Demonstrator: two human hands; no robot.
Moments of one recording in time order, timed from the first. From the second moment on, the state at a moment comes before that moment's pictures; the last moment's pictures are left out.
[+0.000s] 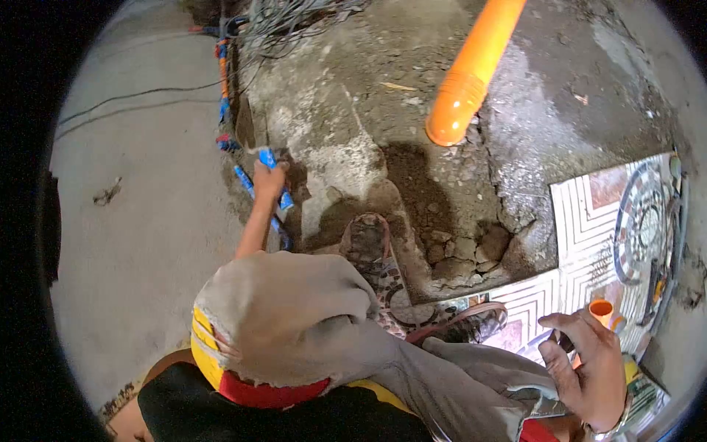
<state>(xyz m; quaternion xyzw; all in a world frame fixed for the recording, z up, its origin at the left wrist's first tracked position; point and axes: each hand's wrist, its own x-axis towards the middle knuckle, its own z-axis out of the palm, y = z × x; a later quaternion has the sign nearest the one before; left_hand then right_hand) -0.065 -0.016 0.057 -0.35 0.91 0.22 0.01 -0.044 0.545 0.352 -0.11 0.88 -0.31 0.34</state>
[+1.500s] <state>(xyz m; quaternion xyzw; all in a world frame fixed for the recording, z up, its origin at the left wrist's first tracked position) -0.029 0.075 0.084 -0.32 0.76 0.49 0.28 -0.035 0.551 0.353 -0.15 0.89 -0.33 0.29</state>
